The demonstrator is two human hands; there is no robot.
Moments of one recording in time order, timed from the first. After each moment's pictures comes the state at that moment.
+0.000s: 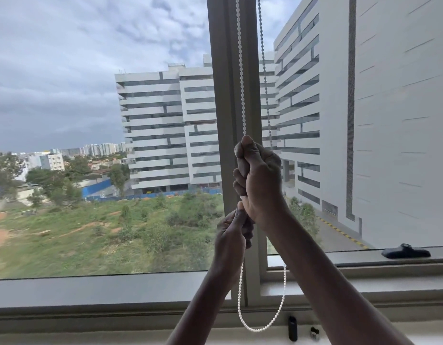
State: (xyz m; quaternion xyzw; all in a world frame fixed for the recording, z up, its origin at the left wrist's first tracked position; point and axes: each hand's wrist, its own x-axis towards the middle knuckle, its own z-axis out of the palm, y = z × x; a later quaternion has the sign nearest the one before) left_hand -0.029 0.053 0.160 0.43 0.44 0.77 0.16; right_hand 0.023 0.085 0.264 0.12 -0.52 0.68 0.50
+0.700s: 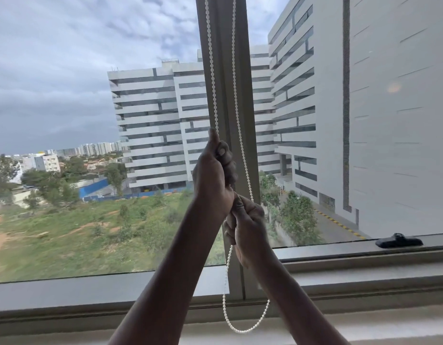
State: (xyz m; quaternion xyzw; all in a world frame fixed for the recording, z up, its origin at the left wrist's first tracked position) left_hand -0.020 0.041 0.280 0.38 0.32 0.83 0.25; right_hand 0.010 0.086 0.170 0.07 -0.54 0.70 0.46
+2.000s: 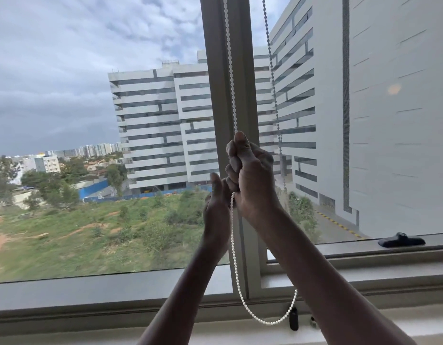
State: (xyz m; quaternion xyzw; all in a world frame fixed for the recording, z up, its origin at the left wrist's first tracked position) left_hand -0.034 0.042 0.204 0.46 0.37 0.79 0.16; right_hand 0.023 0.071 0.264 0.13 -0.50 0.70 0.50
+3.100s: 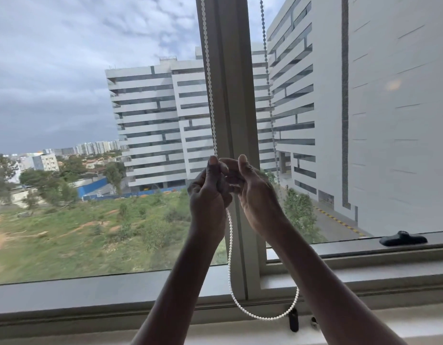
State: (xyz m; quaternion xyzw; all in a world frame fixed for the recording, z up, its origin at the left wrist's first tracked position) left_hand -0.041 0.041 0.227 0.44 0.28 0.84 0.14; right_hand 0.016 0.108 0.227 0.05 -0.61 0.64 0.46
